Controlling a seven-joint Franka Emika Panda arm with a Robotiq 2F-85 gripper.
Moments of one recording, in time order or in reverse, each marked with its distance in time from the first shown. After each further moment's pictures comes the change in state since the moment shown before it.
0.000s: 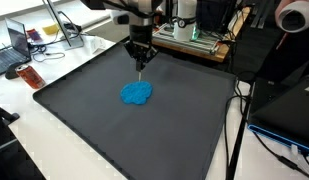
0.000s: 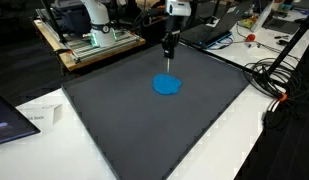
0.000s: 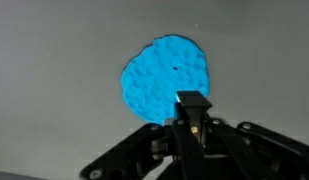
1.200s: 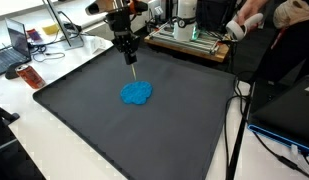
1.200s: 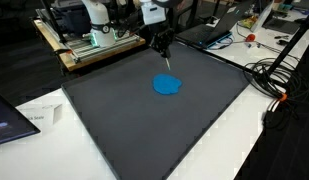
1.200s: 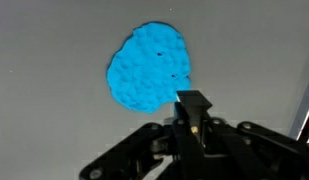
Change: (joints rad) arm -0.592 0.217 0.588 -0.051 -0.107 0.000 -0.001
